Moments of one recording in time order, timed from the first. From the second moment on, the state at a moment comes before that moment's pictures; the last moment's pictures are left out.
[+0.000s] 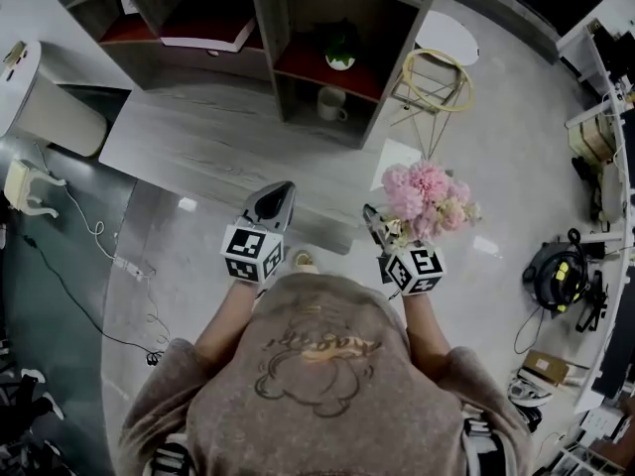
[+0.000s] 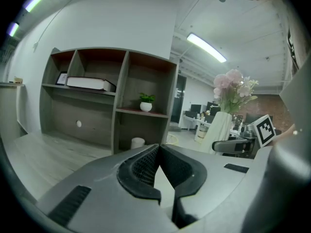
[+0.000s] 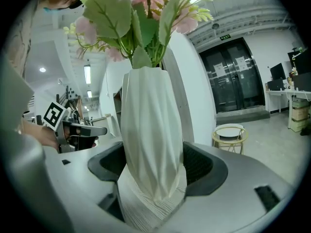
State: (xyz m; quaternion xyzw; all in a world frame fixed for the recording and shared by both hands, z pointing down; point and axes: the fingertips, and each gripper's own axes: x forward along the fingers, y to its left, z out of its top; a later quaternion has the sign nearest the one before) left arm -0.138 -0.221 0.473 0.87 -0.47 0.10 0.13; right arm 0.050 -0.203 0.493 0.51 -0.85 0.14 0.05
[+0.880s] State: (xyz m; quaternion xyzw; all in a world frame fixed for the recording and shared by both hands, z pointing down) left arm -0.116 -0.278 0.476 0.88 -0.45 0.09 0.13; right arm 0.052 -0.267 0.499 0.52 -0.85 0.12 0.06
